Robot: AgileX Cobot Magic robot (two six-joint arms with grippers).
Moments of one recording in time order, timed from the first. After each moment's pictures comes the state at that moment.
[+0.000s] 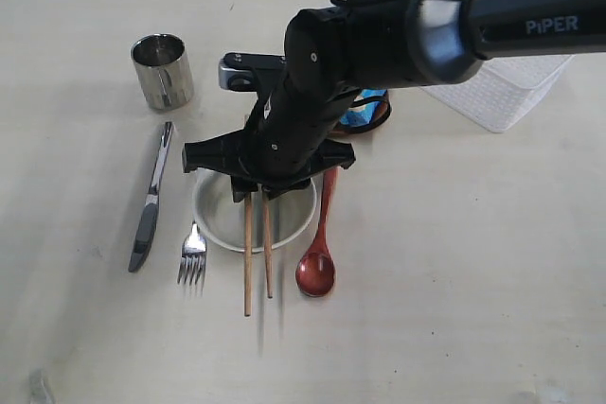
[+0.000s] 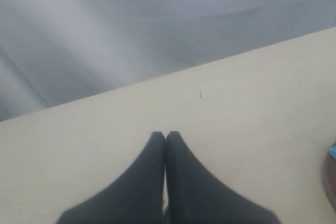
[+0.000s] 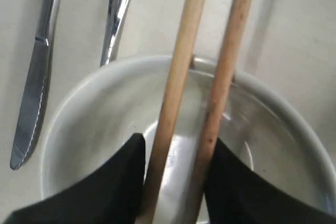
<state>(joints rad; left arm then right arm) -0.30 1.54 -1.00 -1.60 -0.28 1.66 0.82 1.96 -1.23 0.30 0.60 0.31</state>
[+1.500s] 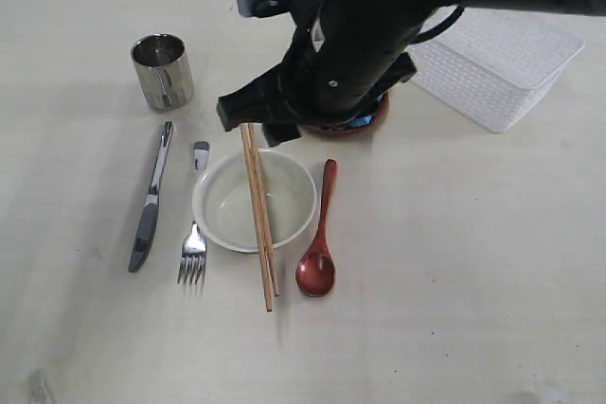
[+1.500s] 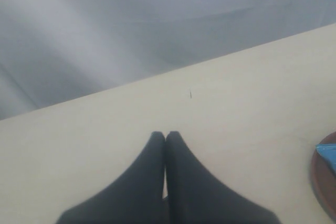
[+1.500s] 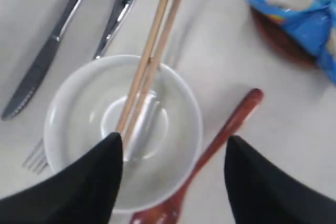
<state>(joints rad) -0.30 1.54 -1.00 -1.60 -0.25 1.66 0.82 1.68 -1.23 -0.04 0.79 0.34</state>
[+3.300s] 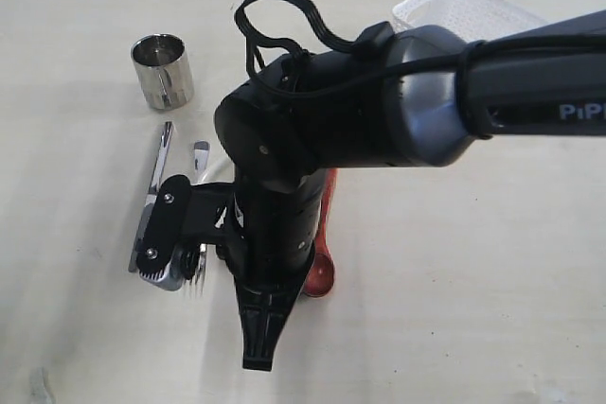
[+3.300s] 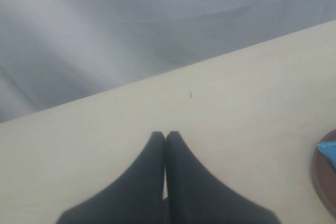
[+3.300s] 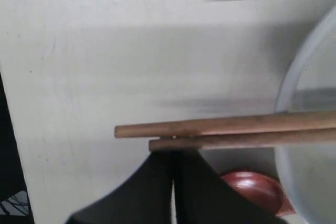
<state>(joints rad) -0.30 1.54 -1.00 -1.60 -0.25 1.68 1.06 1.86 -1.16 0.13 0.89 -0.55</state>
